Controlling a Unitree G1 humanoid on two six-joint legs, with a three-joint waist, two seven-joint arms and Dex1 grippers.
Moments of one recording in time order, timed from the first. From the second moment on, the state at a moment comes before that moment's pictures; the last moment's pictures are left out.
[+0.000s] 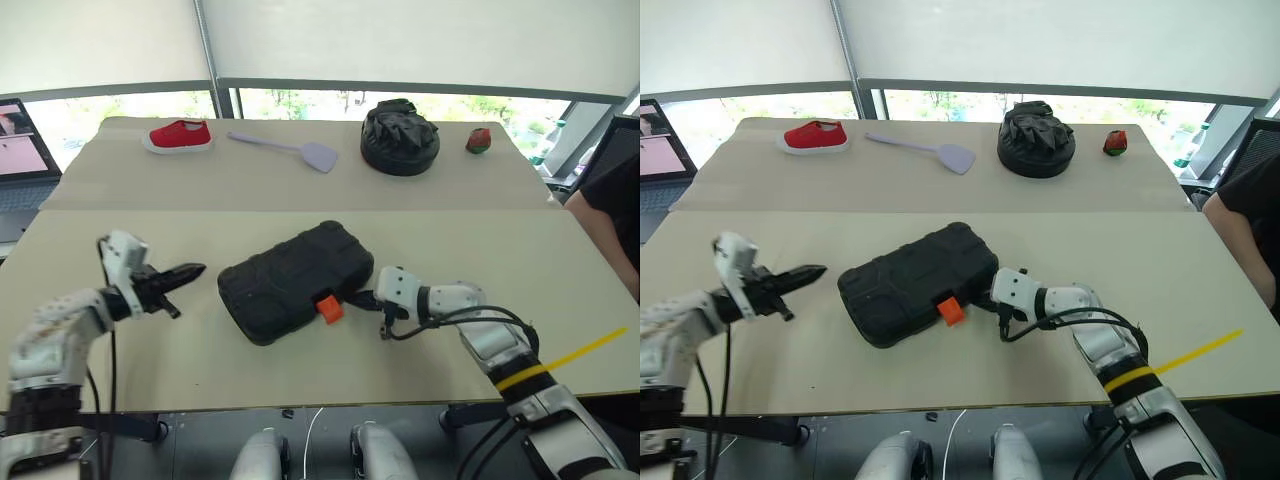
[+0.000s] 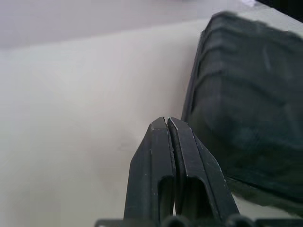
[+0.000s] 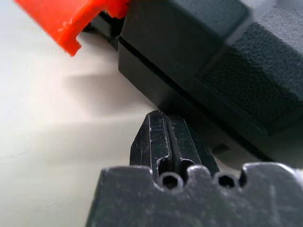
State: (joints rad) left arm -0.24 0.81 0.32 0.05 -0.54 0.53 -1.05; right arm -0.52 -0.52 0.35 0.30 0.02 -0.08 0.91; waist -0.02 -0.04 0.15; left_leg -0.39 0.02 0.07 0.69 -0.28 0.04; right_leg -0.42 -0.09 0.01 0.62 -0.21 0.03
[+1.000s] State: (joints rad) left arm -0.63 0.54 -0.28 0.03 -0.21 0.55 -1.07; right arm -0.26 -0.58 0.29 -0.23 0.14 0.25 0.95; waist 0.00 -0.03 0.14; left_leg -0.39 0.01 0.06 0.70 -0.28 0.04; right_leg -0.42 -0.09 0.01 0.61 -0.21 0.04
